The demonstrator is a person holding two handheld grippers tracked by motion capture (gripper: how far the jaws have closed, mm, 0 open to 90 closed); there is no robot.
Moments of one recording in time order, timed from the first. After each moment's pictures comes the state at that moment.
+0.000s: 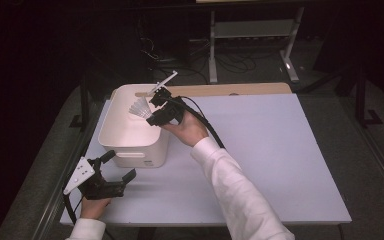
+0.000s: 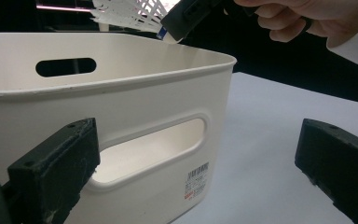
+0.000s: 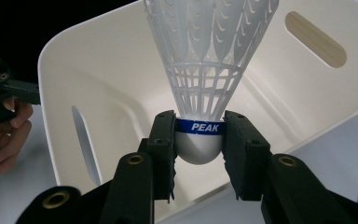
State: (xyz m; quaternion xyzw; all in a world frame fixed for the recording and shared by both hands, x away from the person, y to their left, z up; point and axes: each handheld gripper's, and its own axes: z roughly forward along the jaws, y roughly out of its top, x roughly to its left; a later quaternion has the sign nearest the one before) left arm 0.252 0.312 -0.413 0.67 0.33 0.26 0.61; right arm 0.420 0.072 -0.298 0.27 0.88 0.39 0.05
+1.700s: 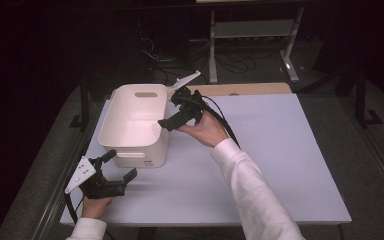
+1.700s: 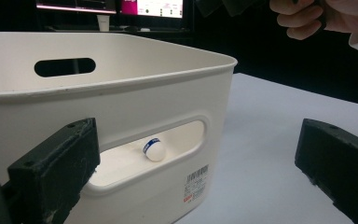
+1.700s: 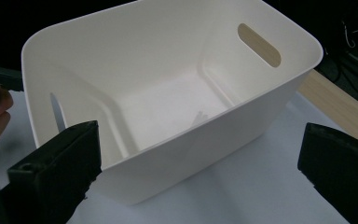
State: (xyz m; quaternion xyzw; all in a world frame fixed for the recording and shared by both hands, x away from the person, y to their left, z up) left arm 0.253 0.310 -0.413 0.67 0.33 0.26 0.61; right arm 0.412 0.021 -0.291 0.27 0.86 0.42 0.10
